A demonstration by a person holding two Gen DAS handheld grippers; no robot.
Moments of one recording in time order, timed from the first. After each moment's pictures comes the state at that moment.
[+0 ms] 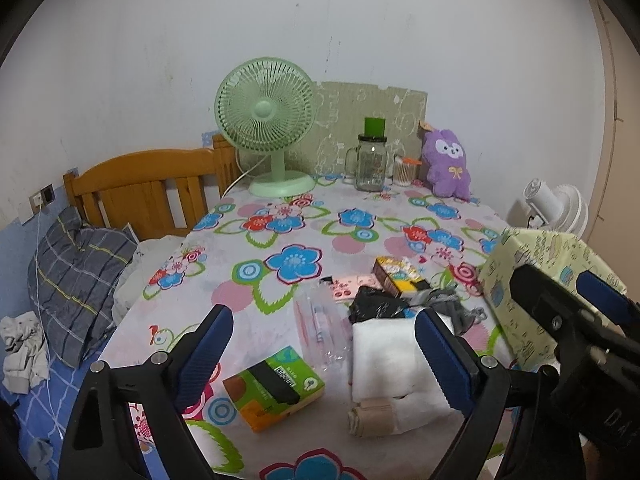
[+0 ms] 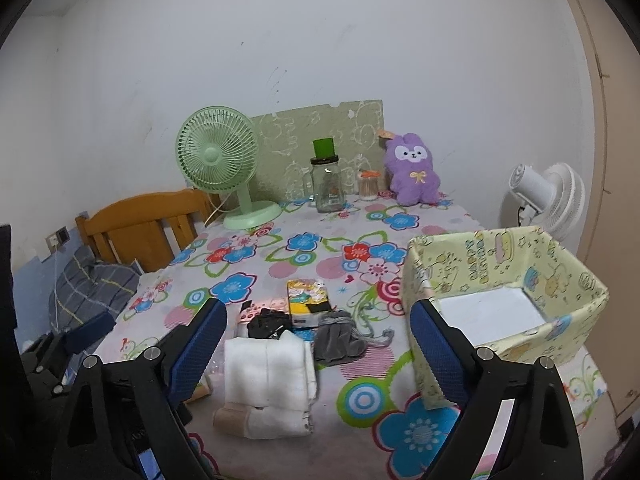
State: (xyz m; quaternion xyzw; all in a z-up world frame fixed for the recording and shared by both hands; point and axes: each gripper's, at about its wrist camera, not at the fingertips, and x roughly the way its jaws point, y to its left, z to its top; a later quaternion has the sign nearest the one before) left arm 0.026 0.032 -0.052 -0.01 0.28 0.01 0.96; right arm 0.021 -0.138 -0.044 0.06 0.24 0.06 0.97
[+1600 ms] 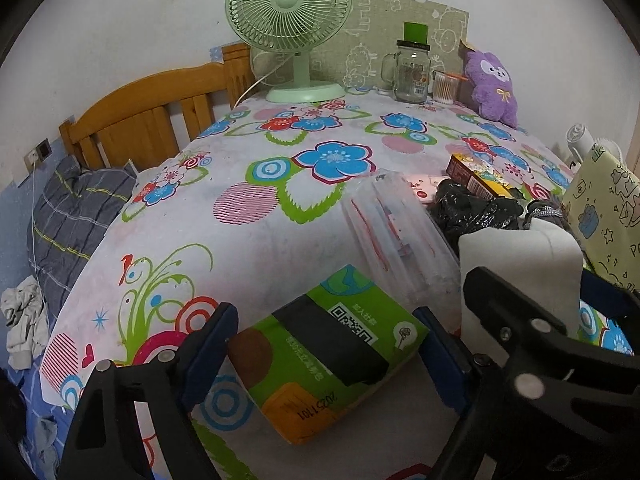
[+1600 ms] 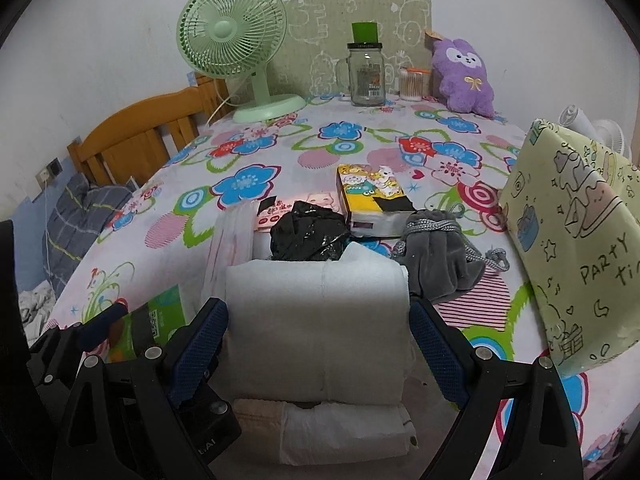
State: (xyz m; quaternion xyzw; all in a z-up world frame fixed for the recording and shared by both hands) left arm 0.076 0.068 -0.145 -0.01 0.39 0.04 0.92; right arm 0.093 -0.066 -0.140 0.02 0.39 0.08 0.92
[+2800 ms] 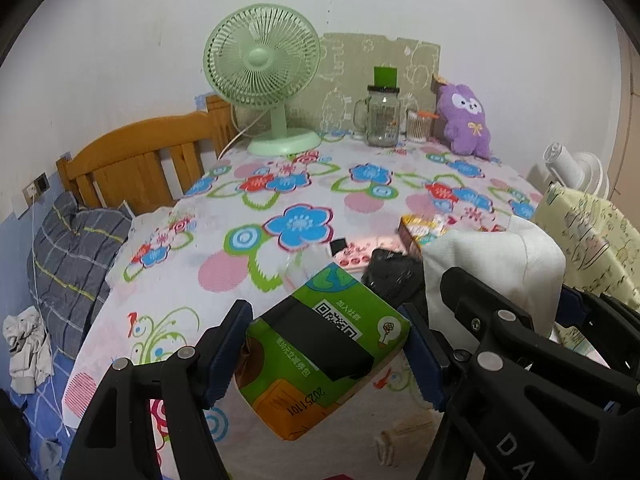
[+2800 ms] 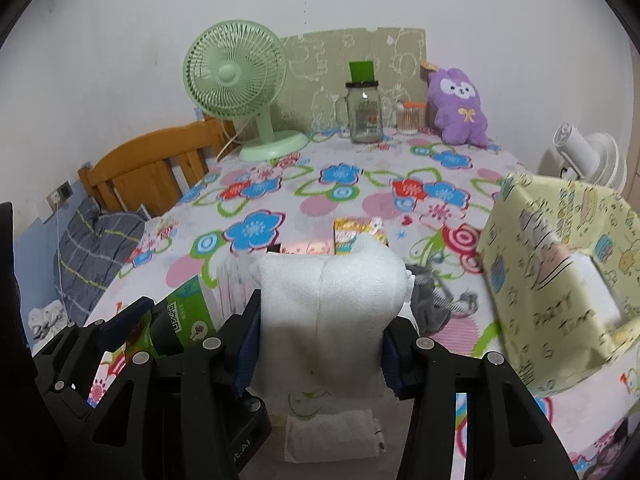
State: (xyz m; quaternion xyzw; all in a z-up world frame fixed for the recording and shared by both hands) left arm 0.071 0.034 -0.090 0.01 0.34 0.02 0.94; right arm 0.084 -0.082 -0.091 0.03 0.34 0.09 0.93
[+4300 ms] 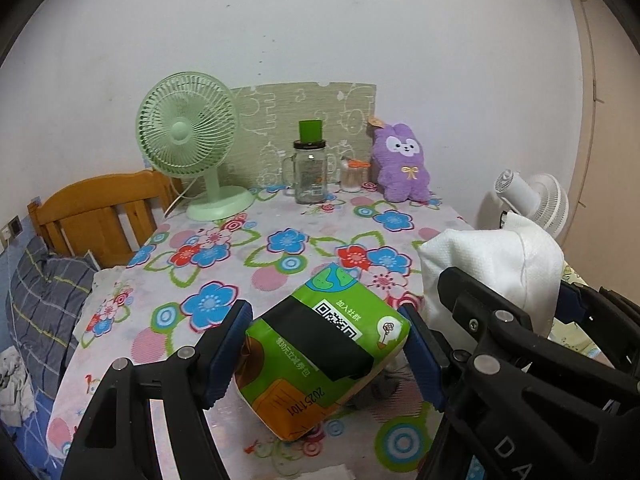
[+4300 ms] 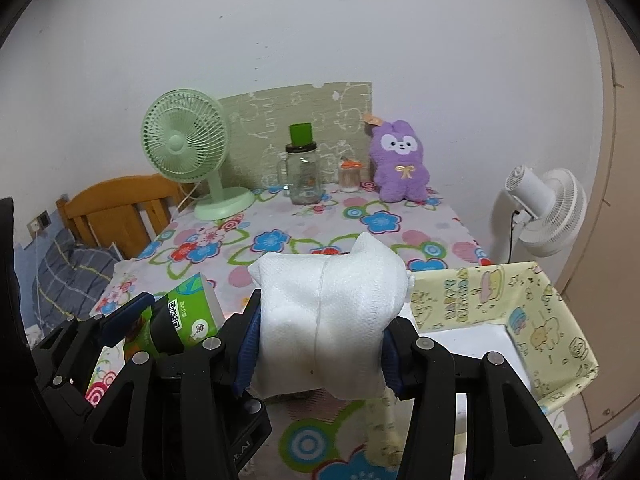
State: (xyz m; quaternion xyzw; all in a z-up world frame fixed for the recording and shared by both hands) left arm 0.091 -0.063 -0.031 0.01 0.28 -0.04 0.96; right arm 0.090 -0.177 -0.024 0.02 0.29 0.04 0.96
